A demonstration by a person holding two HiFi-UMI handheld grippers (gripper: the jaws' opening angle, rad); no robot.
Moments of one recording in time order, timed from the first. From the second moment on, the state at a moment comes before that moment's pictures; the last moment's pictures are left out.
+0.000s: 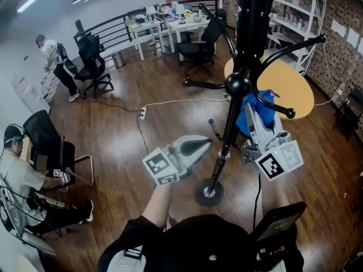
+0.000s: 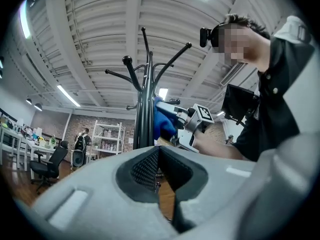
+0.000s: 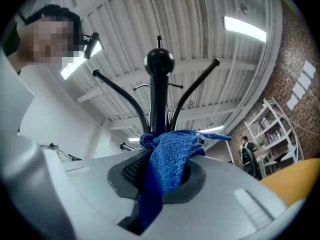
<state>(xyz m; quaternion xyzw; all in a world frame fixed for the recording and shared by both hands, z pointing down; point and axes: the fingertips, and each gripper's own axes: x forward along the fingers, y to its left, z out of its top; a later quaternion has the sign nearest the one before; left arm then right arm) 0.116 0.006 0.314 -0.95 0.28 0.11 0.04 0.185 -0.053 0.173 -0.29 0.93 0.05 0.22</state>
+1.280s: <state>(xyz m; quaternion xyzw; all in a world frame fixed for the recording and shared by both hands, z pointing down) 0.101 0.027 0.309 -0.95 0.28 0.11 0.05 0.184 -0.061 0.220 -0.34 0.92 -0.01 0.18</state>
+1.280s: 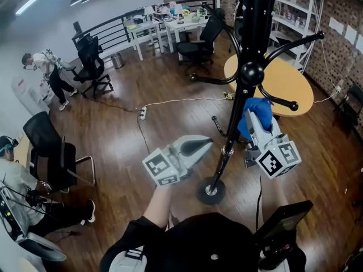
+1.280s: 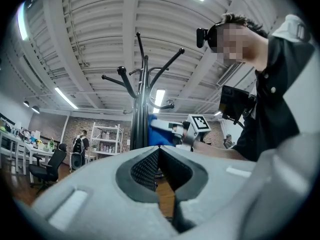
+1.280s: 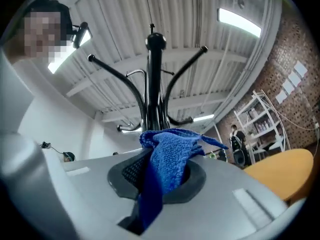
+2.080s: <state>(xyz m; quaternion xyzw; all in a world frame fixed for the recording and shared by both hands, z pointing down) 0.048 0.029 0.325 -0.96 0.25 0.10 0.03 0.177 -0.062 0.515 -0.42 0.88 -0.22 -0.03</state>
